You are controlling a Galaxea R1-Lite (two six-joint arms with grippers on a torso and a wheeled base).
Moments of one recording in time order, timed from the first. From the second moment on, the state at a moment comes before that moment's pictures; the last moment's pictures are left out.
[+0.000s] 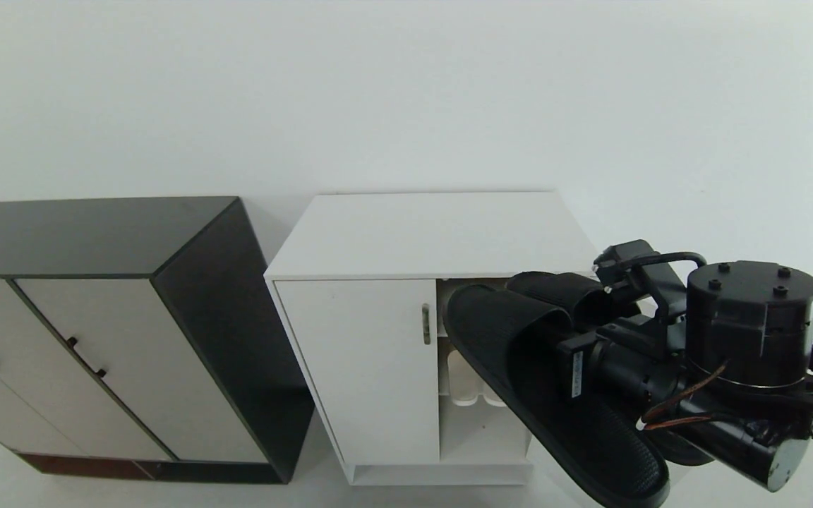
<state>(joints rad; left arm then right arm) 0.00 0.00 0.00 0.00 -0.02 0.01 0.79 1.59 -0.68 -0.69 -0.32 0.14</state>
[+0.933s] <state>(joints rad) 0.00 0.00 0.00 0.00 -0.02 0.01 0.79 1.60 -0.67 -0.69 -0.32 0.14</state>
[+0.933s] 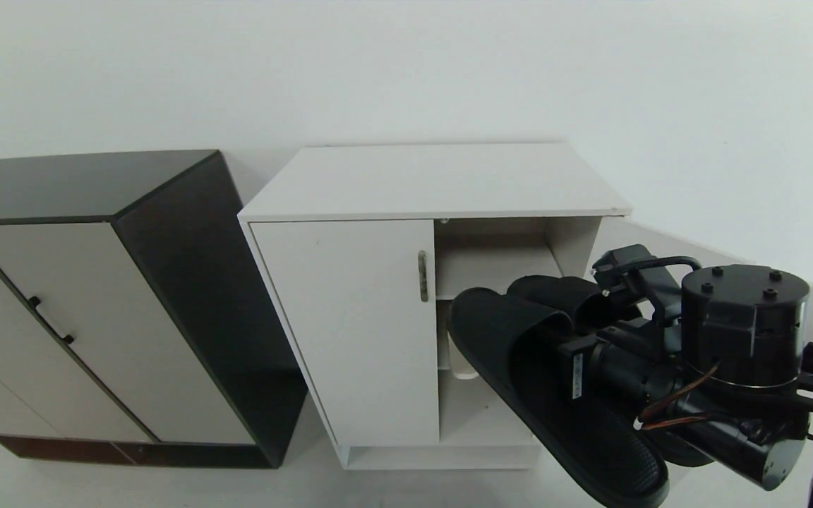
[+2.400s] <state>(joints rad) 0.00 0.00 0.00 0.00 -0.02 0.00 0.79 1.60 -0.66 -0.72 -0.32 0.13</state>
